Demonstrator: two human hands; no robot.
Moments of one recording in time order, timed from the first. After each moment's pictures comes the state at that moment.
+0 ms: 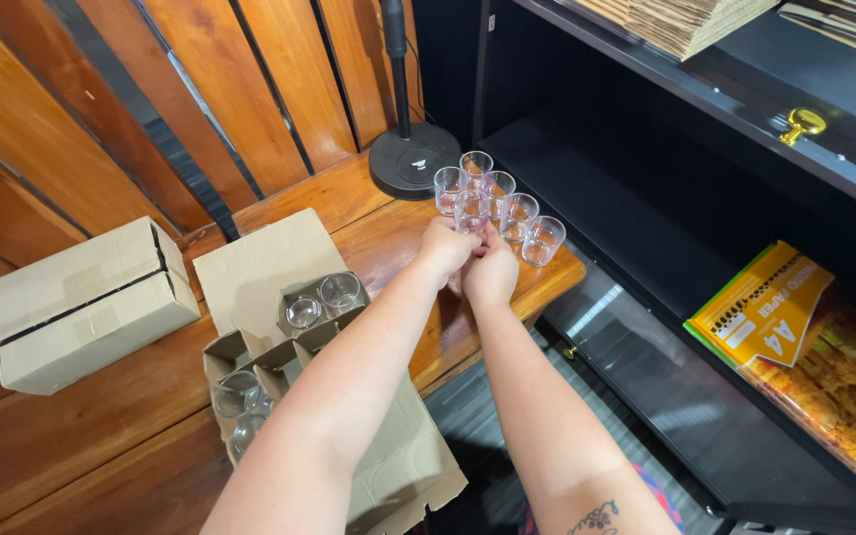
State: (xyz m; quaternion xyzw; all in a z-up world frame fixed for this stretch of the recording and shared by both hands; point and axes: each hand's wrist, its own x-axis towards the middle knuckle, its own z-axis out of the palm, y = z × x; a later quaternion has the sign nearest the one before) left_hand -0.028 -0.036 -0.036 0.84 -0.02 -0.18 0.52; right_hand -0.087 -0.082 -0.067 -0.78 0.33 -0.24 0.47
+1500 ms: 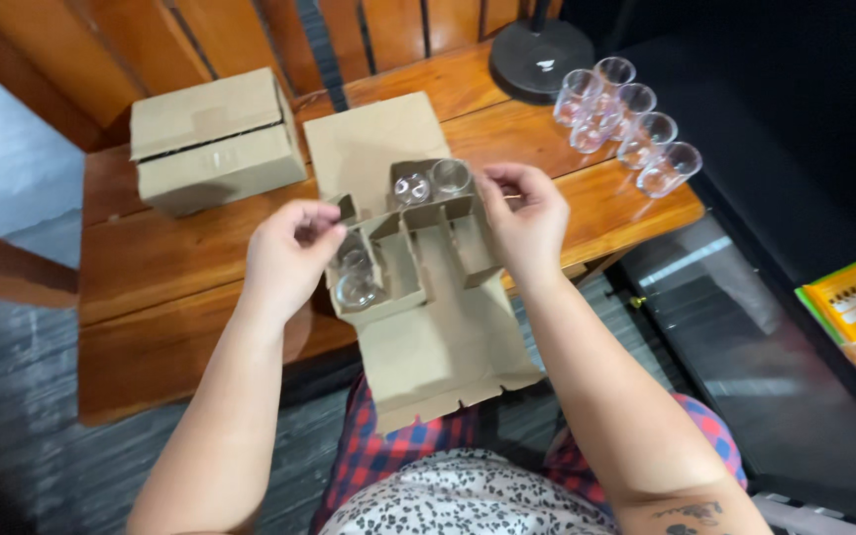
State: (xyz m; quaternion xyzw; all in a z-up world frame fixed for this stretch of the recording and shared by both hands) left_hand -0.189 0.344 0.045 0.89 -0.03 0.07 0.45; right_hand -0.172 0.058 0.008 -0.74 0.03 -0.33 0.59
